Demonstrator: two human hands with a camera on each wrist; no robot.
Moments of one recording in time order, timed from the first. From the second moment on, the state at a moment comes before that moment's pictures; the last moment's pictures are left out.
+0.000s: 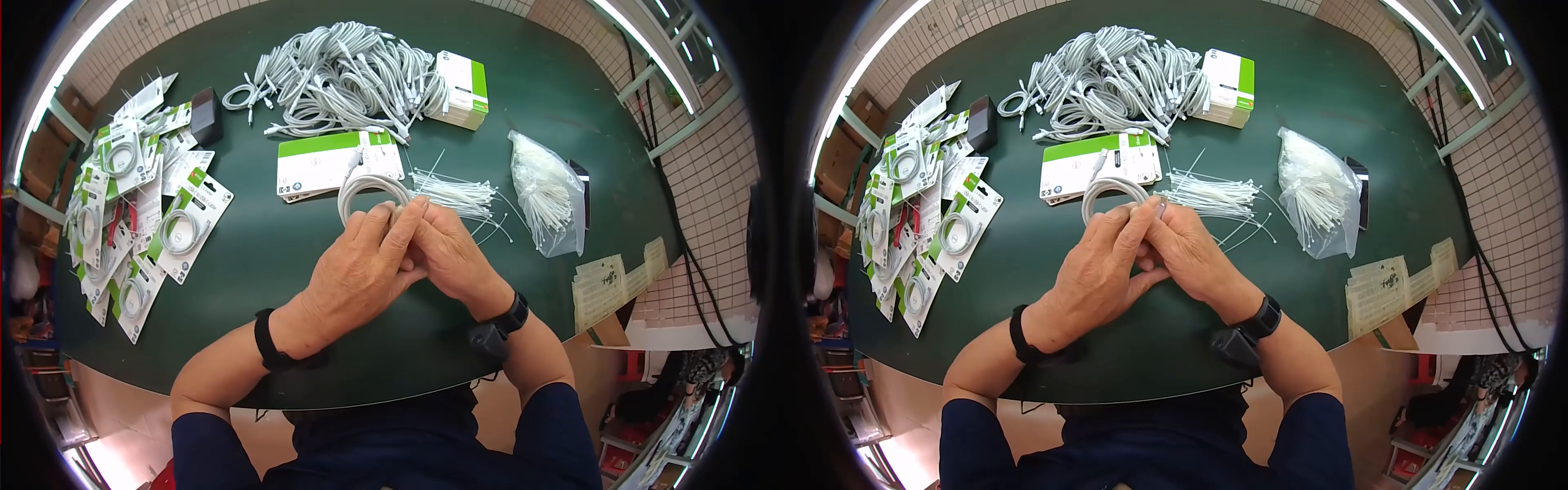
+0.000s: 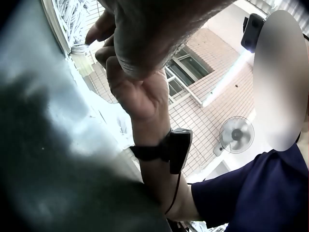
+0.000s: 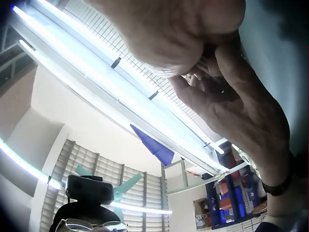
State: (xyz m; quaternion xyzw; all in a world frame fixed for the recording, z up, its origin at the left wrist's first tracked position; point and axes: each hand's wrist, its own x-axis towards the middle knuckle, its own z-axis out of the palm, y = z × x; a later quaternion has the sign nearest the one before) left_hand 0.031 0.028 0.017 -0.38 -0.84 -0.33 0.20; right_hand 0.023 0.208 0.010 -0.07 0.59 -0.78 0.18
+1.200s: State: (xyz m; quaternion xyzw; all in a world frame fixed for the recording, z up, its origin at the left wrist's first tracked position) left_hand -0.006 -0.009 0.029 -0.55 -0.74 -0.36 0.12; right_hand 0.035 0.220 0.041 -0.33 0.91 -0.24 0.02
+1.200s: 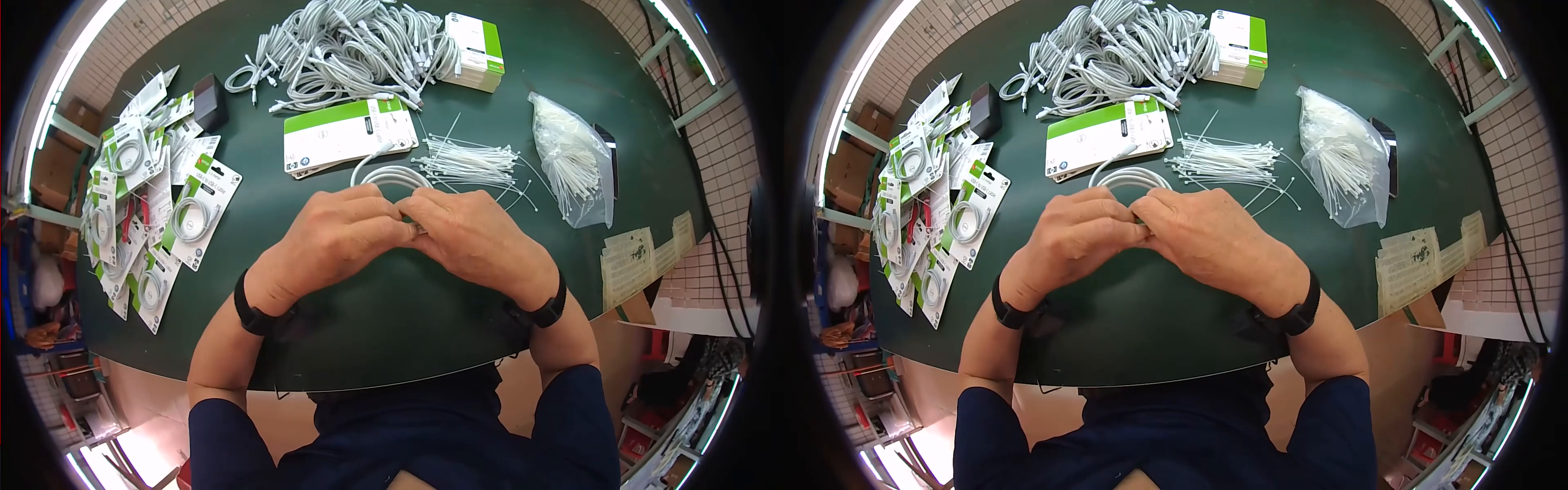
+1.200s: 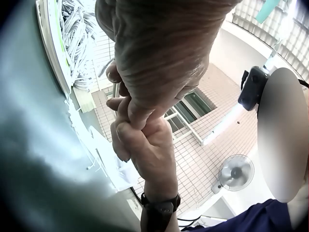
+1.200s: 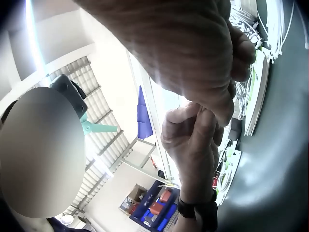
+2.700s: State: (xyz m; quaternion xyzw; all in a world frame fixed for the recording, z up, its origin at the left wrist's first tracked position) left_hand -0.062 -0.025 0.024 -0.35 -0.87 -0.31 0.15; right_hand 0.014 0.251 0.036 -0.27 0.83 -0.47 -0.14
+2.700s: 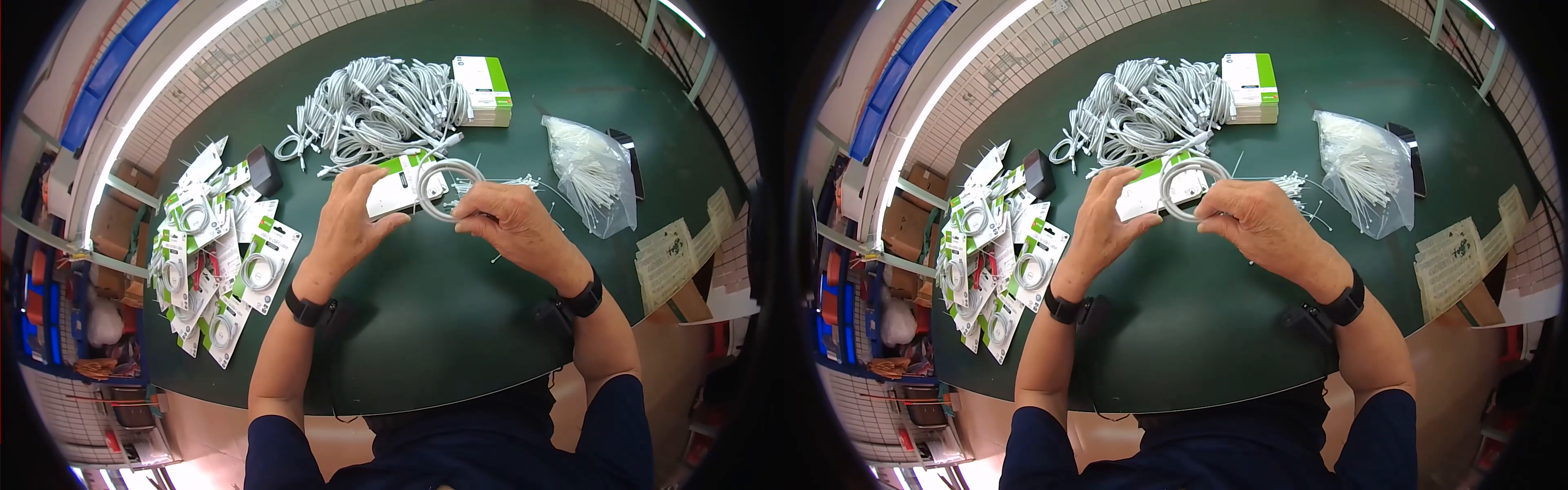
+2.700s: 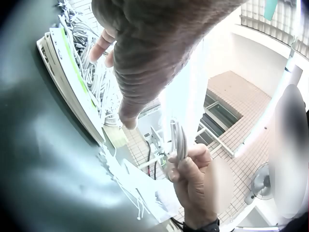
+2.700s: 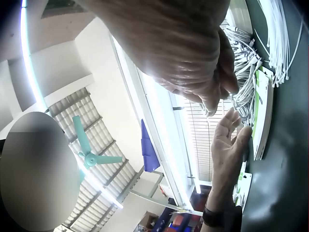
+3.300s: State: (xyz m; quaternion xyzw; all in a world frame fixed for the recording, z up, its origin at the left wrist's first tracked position) left_hand -0.118 -0.048 0.006 -0.35 -0.91 -0.22 0.05; right_hand 0.007 0.262 0.036 -0.15 0.79 -0.59 -0.11
